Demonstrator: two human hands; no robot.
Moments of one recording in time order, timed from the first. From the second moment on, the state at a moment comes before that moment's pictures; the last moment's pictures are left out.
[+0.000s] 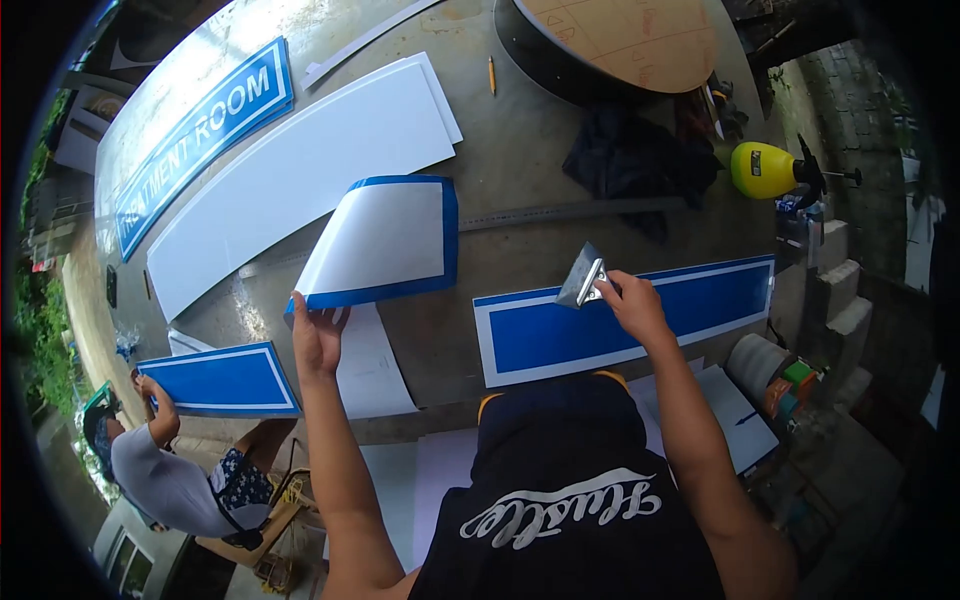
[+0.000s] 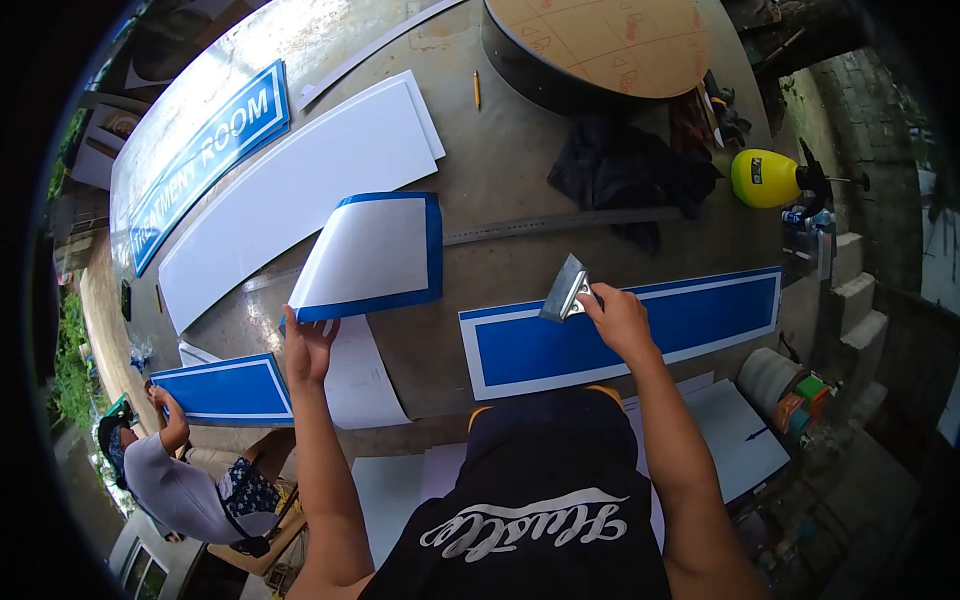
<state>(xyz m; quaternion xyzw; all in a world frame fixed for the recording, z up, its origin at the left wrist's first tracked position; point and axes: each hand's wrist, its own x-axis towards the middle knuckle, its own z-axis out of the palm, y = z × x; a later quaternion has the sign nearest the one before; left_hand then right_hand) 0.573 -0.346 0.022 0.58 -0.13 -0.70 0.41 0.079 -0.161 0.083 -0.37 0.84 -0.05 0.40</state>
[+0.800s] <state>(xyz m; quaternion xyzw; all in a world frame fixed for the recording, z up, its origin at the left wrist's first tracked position) 0.396 -0.401 -0.055 0.53 -0.06 -0.63 0.56 0.054 -0.170 0.090 -0.41 0.83 -0.07 0.36</state>
